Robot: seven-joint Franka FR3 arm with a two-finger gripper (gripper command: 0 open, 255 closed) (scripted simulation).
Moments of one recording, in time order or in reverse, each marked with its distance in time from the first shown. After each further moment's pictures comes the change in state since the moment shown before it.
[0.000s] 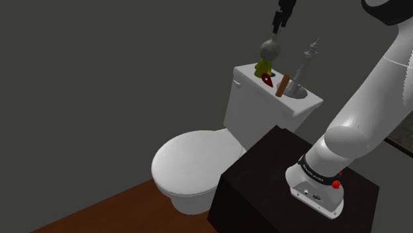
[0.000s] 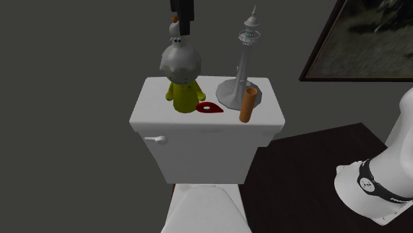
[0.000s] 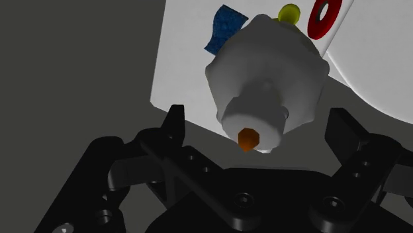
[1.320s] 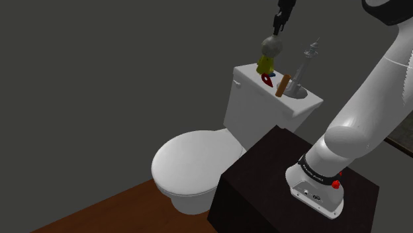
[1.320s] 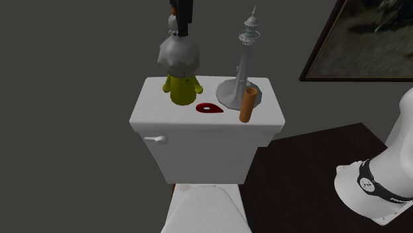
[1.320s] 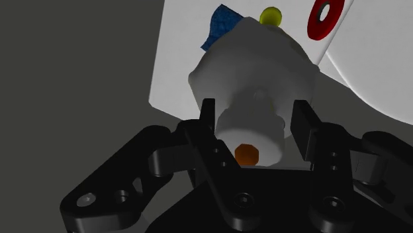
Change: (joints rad) arm 0.001 -0.001 0.001 -0.009 -0.002 0.007 0.002
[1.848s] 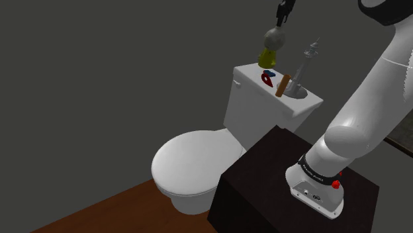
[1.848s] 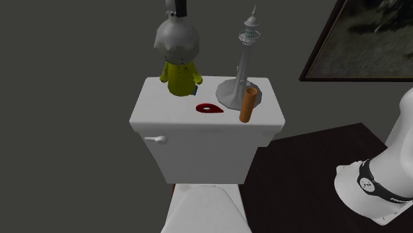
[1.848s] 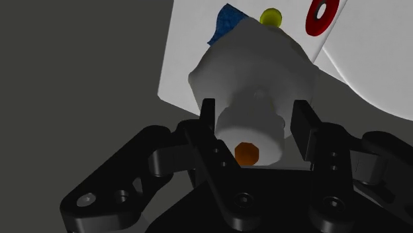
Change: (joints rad) arm -0.004 0.020 -0.002 0.129 0.013 -0.109 -0.021
